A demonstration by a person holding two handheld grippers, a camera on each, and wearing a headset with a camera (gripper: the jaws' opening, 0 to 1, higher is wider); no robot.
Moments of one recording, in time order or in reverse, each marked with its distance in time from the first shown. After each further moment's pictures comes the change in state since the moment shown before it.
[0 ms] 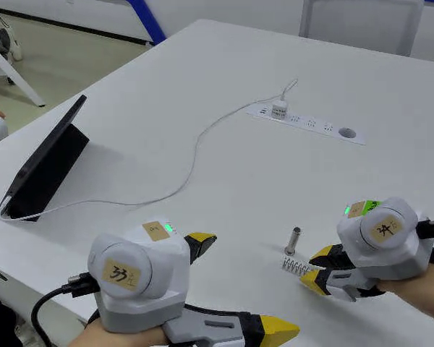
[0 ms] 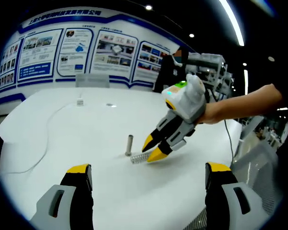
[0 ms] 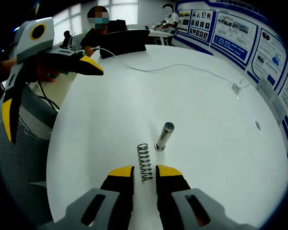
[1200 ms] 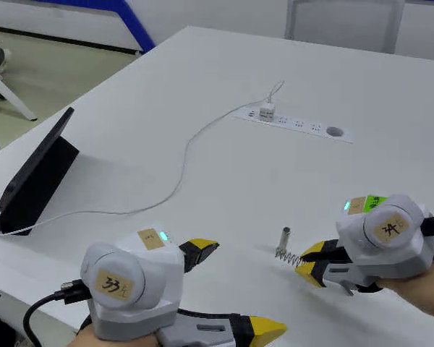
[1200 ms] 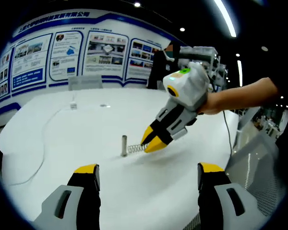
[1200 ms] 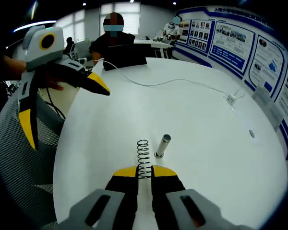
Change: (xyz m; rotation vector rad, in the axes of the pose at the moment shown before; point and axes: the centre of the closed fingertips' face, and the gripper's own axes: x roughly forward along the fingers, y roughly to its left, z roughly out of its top) left arm 0.004 -0.011 0.000 0.079 0.030 -0.046; right arm -0.035 0.004 0.019 -0.018 -0.118 -0.019
